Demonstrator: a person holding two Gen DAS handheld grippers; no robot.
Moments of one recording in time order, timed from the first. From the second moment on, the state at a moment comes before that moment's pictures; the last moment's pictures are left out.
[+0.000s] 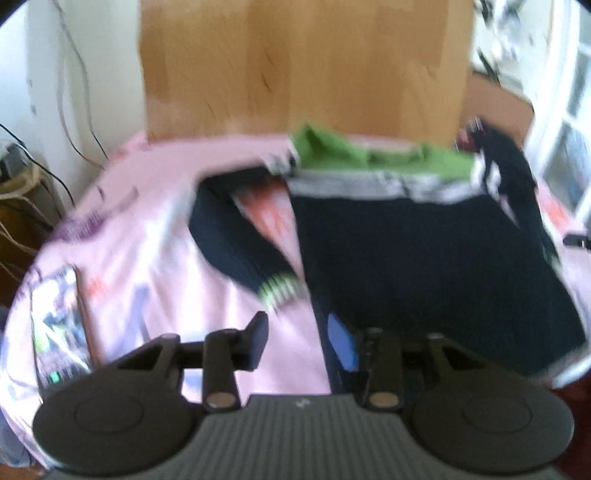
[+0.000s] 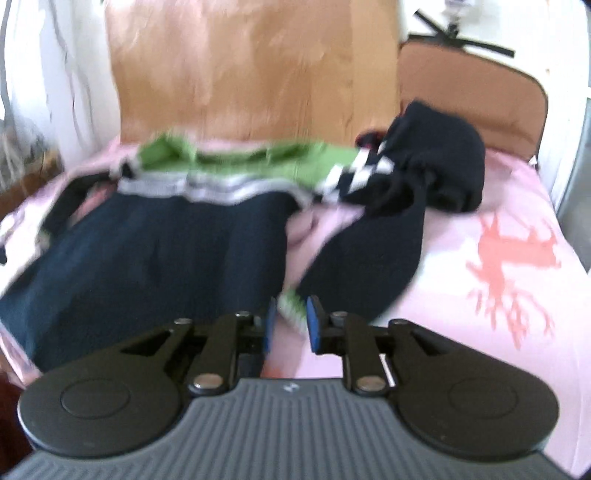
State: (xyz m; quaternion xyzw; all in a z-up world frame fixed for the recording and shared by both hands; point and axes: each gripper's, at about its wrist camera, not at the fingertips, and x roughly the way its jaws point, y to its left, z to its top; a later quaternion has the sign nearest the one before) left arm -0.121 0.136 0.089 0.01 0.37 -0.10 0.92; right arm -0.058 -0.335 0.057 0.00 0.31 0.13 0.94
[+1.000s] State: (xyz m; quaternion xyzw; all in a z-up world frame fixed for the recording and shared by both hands) left arm -0.062 0.180 0.048 -0.10 0.32 -0.03 0.94; right arm 0.323 -0.124 0.062 0.10 0.35 0.15 0.92
